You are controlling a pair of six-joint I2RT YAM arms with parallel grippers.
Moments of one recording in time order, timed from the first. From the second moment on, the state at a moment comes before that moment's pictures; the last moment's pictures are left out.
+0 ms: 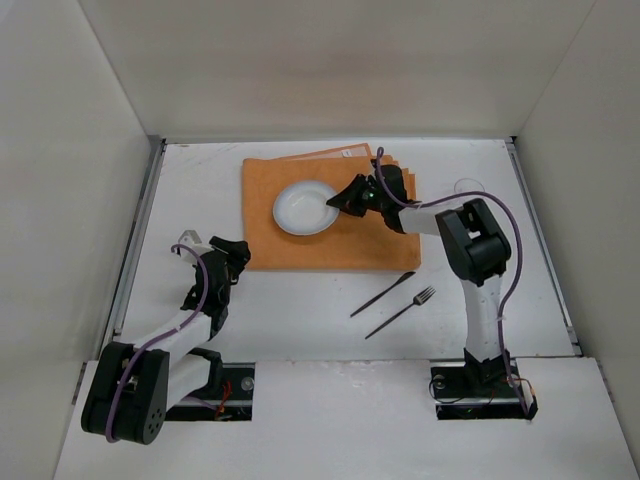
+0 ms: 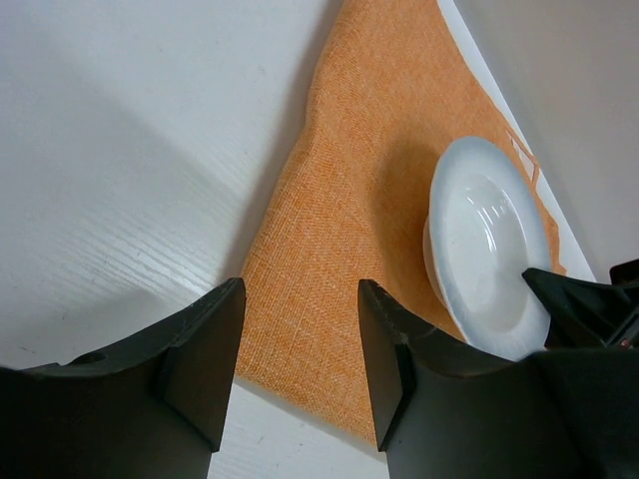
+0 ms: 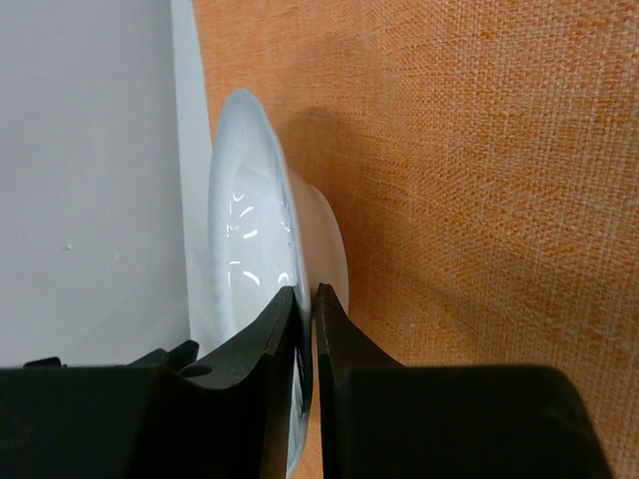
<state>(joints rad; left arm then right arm) -0.21 1.06 0.17 0.52 -0.29 -0.95 0.41 2.16 1.31 0.45 -0.47 1.01</state>
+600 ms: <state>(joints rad) -0.22 1.06 0.17 0.52 -0.29 -0.95 0.42 2.19 1.34 0.43 -0.42 1.02</state>
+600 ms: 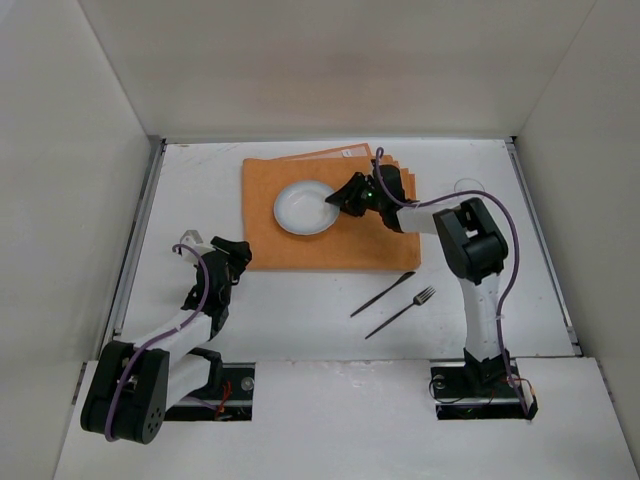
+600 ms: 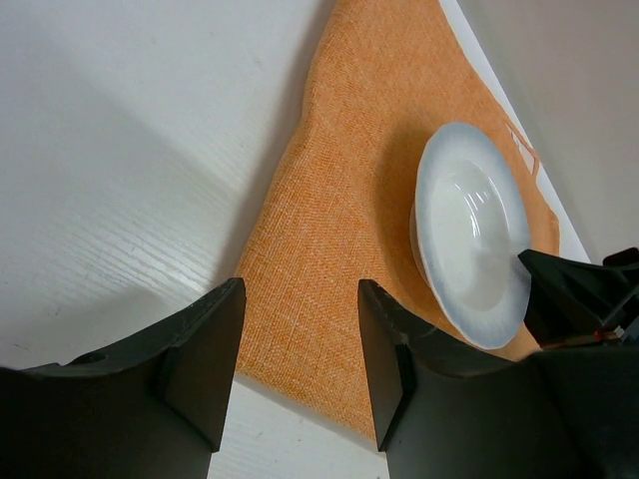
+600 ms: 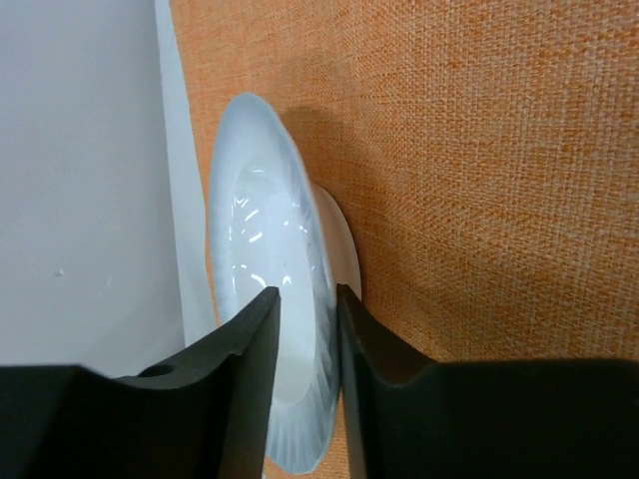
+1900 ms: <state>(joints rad) -0.55 1.14 0.23 0.55 -0.52 -0.71 -0.10 1.52 1.10 -0.19 0.38 0.62</state>
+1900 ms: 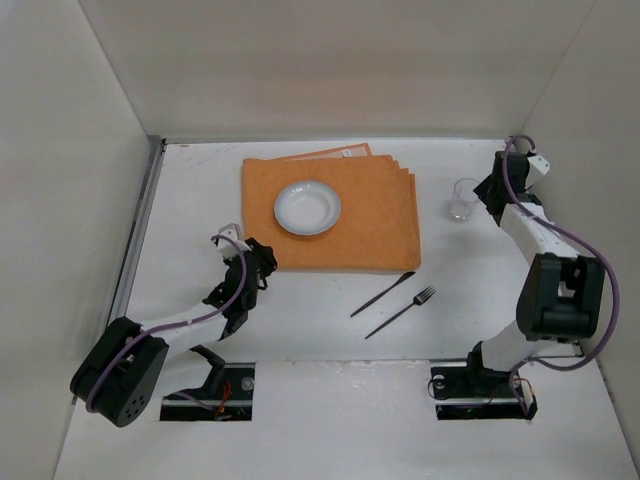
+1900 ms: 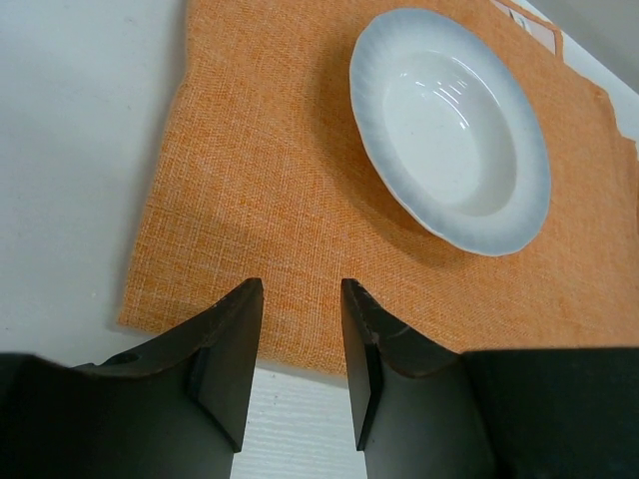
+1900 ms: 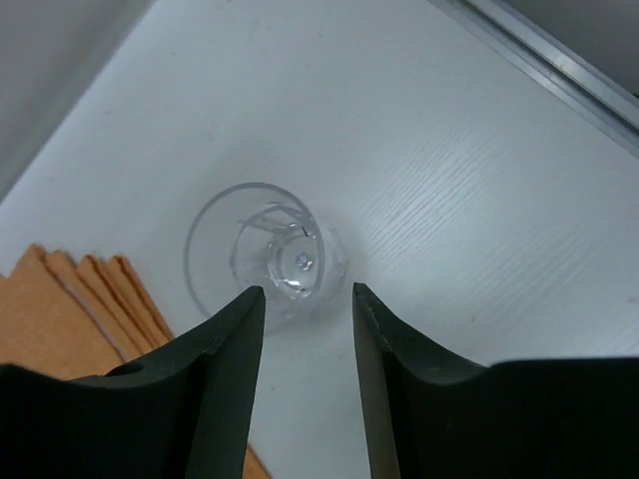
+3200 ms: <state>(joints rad) -0.54 1.15 0.23 0.58 -0.51 -0.71 0.26 1.84 1.56 -0.26 0.34 0.52</state>
